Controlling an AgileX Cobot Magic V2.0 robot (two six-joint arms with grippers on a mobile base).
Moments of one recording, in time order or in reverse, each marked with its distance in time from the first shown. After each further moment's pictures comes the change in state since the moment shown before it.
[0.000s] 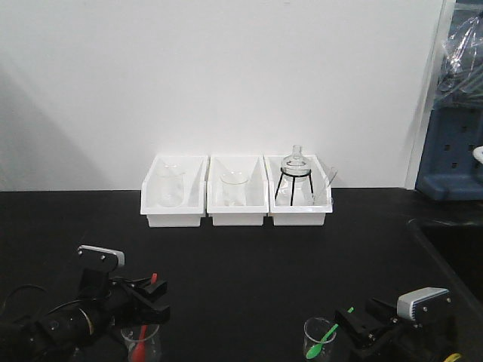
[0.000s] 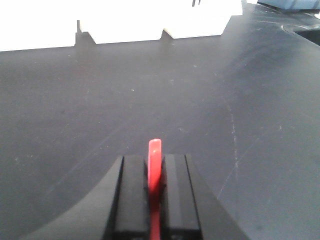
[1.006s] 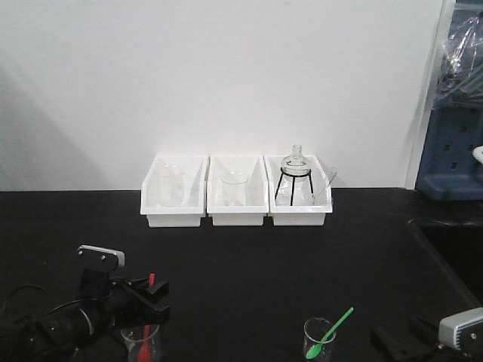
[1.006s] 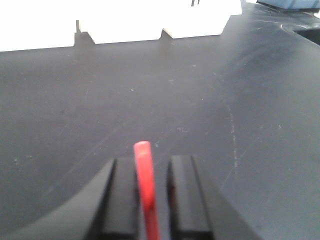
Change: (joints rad) left arm 0.000 -0.001 0.000 0.004 0.000 0.000; right arm 0.000 -0.382 0.250 0.087 0.190 -0.052
